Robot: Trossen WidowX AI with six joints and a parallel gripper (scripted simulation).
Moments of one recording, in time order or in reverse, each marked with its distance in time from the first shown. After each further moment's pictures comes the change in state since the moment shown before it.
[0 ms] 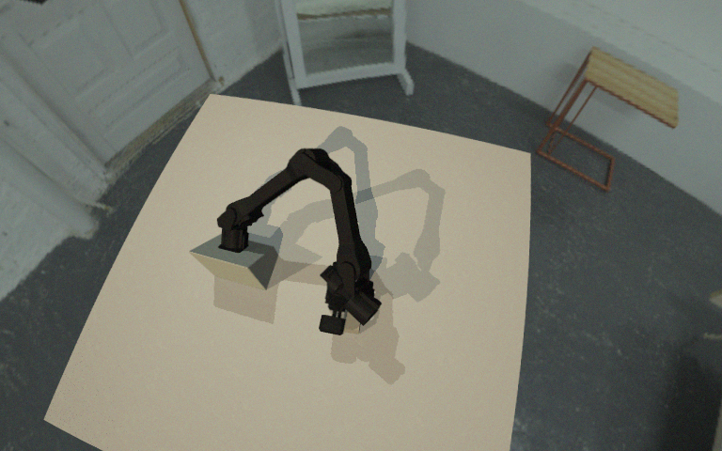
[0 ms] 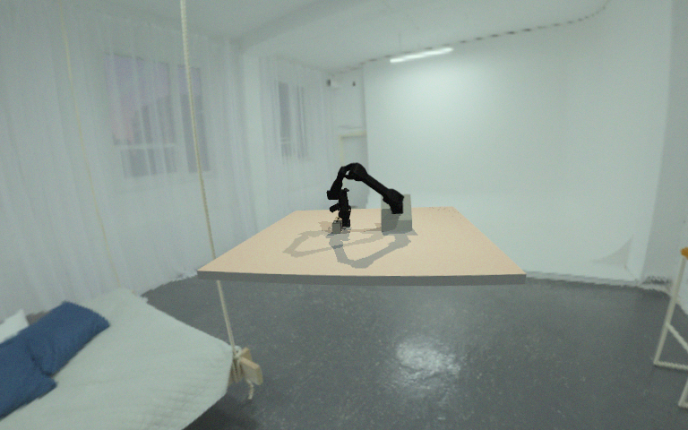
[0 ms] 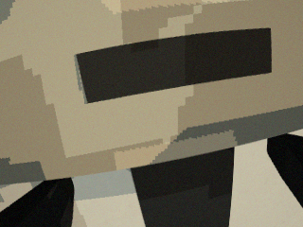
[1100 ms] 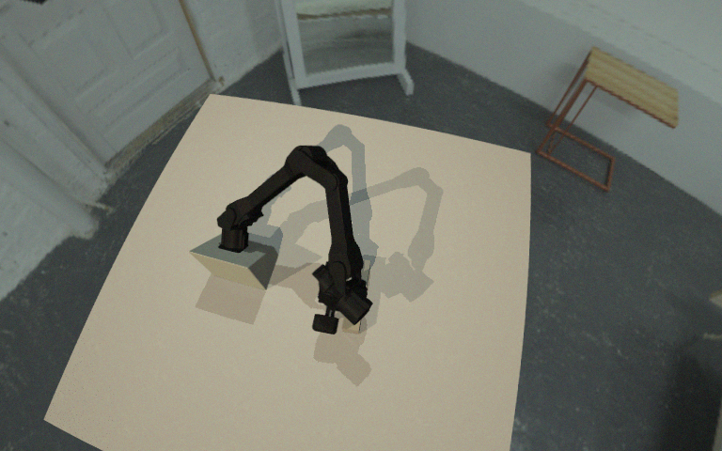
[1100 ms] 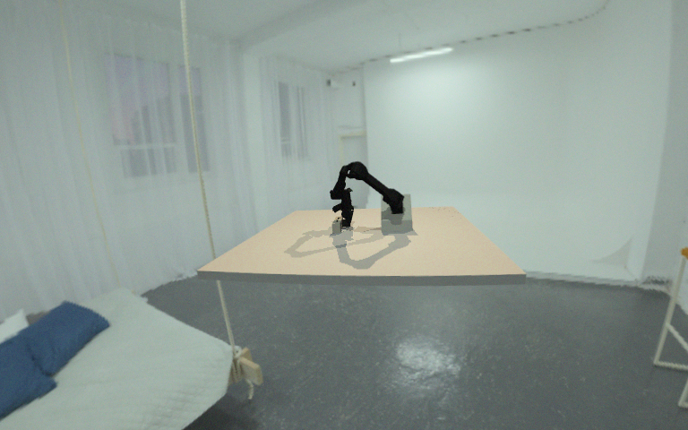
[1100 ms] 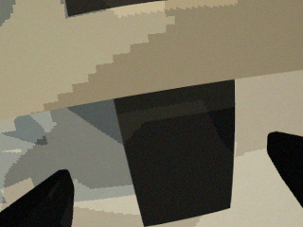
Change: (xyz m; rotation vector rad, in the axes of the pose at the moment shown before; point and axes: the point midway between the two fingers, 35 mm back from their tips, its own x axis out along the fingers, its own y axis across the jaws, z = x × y) arm 0.002 -0.001 -0.017 -0.007 -0.011 0.004
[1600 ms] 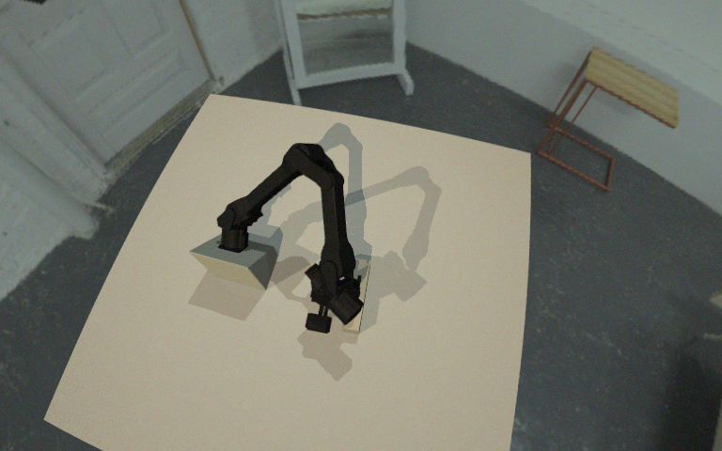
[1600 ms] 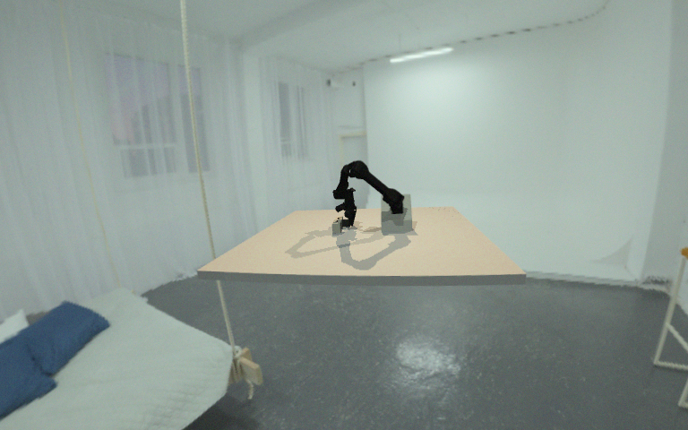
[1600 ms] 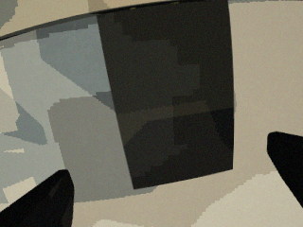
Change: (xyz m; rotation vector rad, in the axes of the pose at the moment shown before) arm 0.002 -0.001 -0.018 0.001 -0.003 0.006
